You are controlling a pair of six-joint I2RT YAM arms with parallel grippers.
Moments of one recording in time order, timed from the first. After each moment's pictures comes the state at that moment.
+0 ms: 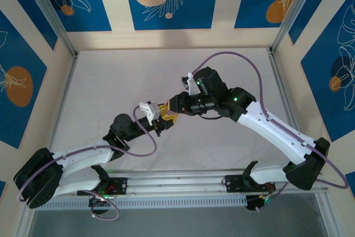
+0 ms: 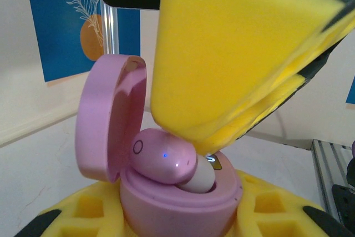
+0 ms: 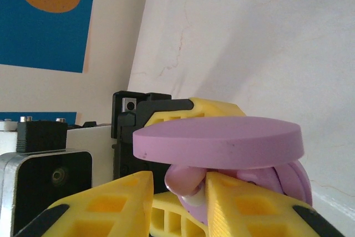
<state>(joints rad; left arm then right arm) -0.81 1.12 0.39 0.86 0.33 -0.08 0.82 1.29 1.34 -0.73 -0.39 0.84</state>
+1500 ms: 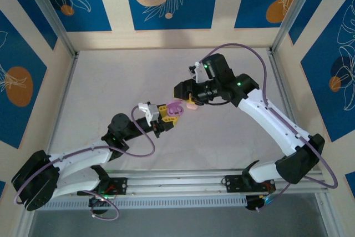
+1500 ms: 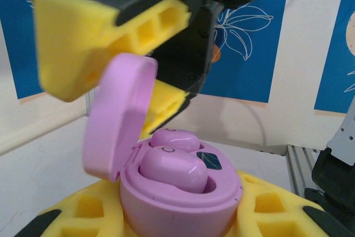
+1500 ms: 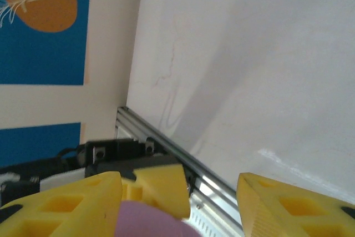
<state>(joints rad) -0.81 1.09 0.41 0.85 0.40 -0.10 0.63 1.36 1.43 -0.83 -0.56 0.75</state>
